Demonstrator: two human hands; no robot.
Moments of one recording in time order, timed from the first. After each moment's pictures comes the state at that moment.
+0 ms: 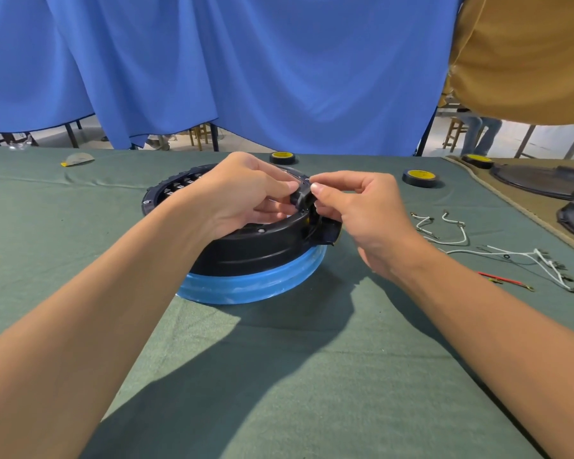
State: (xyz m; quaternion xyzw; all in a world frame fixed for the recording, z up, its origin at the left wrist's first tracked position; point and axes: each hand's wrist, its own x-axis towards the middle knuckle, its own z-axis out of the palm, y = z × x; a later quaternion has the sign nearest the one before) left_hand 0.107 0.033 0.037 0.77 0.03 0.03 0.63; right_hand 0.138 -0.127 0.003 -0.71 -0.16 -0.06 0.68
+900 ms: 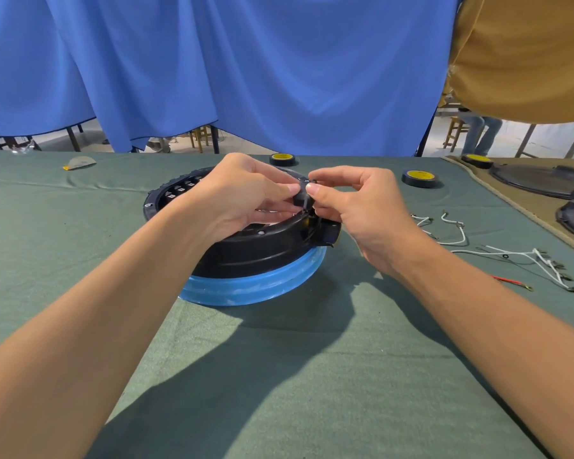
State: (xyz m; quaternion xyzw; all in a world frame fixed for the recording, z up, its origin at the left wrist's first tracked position) left_hand 0.101 0.030 0.040 0.75 0.04 0.05 0.65; right_hand 0.140 -0.128 0.008 -0.72 -0.18 -0.06 0.67
